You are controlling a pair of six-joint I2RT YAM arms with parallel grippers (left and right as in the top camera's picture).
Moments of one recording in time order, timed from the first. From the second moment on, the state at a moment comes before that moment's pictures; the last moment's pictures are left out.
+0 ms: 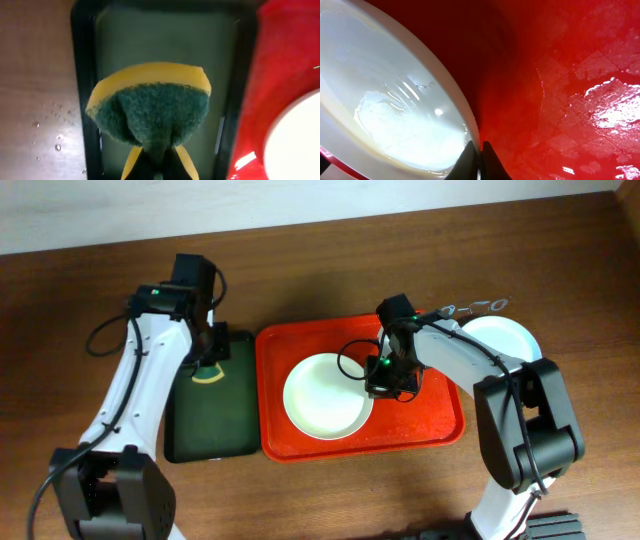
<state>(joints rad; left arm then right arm) -0.20 1.83 1.61 -1.18 -0.13 -0.23 0.24 1.90 1.18 -0.84 -0.36 0.42</state>
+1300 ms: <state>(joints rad) 0.08 1.83 1.86 -1.14 -0.14 -0.26 0.24 1.90 1.17 -0.81 -0.34 0.42</state>
